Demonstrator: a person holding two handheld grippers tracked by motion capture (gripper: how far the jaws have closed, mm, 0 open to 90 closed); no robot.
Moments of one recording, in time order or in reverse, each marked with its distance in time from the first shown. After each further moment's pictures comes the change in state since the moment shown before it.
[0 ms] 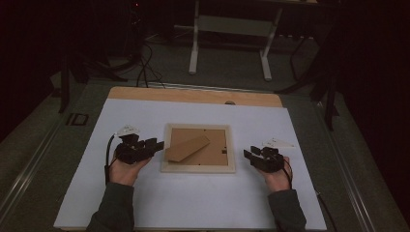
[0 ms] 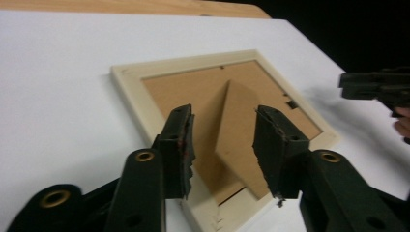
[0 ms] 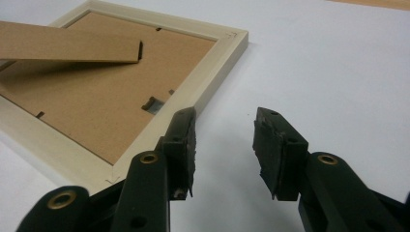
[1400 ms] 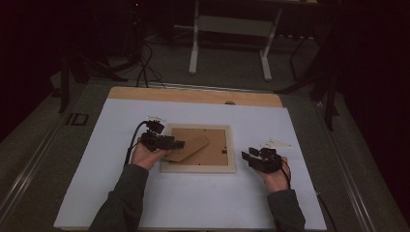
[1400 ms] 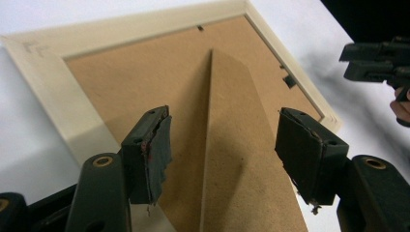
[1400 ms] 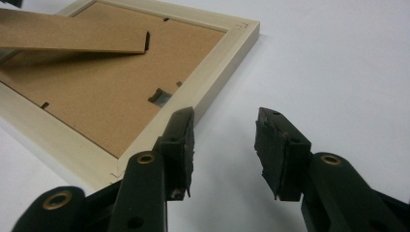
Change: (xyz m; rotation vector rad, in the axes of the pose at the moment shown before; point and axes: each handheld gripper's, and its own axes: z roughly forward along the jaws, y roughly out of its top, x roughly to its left) left arm 0.007 0.023 0.082 0.272 -0.132 -0.038; right arm 0.001 -0.003 0.005 0.023 0.025 -0.012
